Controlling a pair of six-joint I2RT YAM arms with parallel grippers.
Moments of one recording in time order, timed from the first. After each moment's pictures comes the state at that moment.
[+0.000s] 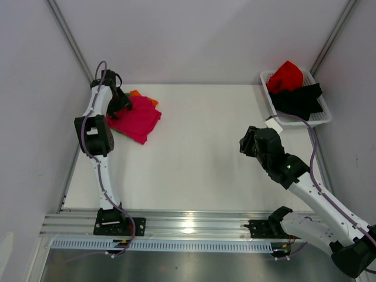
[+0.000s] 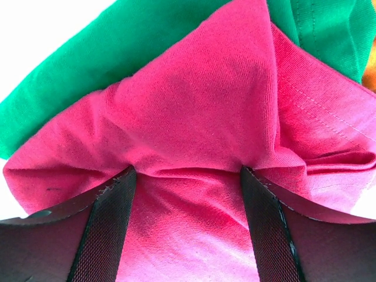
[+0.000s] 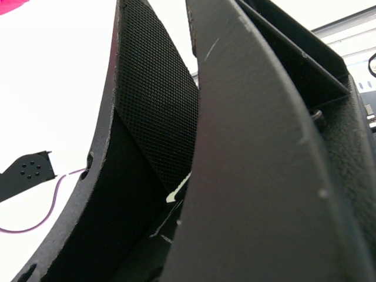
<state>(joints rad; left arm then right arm) 0.12 2.37 2.18 -0.99 -0.06 -0.56 0.61 0.91 0.88 -0.48 0.38 0.55</state>
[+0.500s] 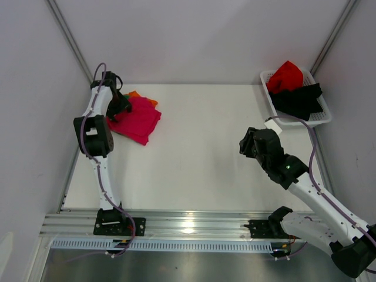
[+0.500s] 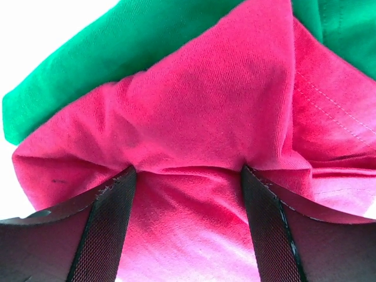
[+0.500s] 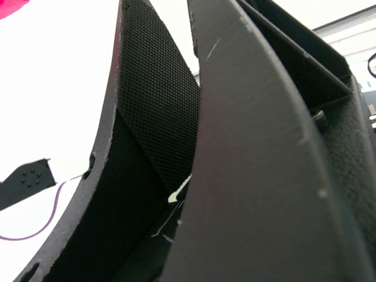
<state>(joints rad) 0.12 2.35 2.14 -1.03 -0.11 -0.62 0.61 0.91 0.86 -0.48 0.38 0.55</state>
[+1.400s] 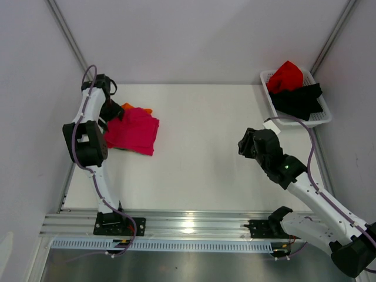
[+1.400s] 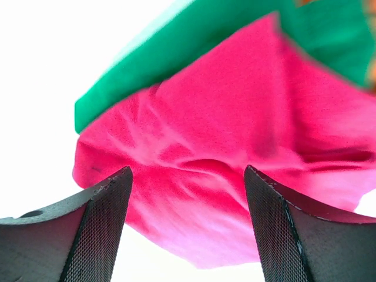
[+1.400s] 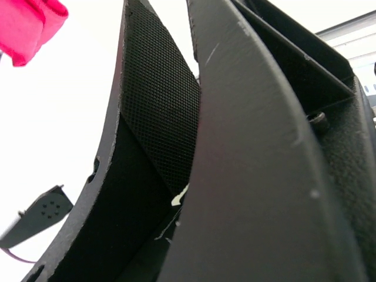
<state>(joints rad) 0.14 2.09 1.87 -1.16 -0.21 -0.76 0.60 0.91 0.85 -0.46 0.35 0.54</state>
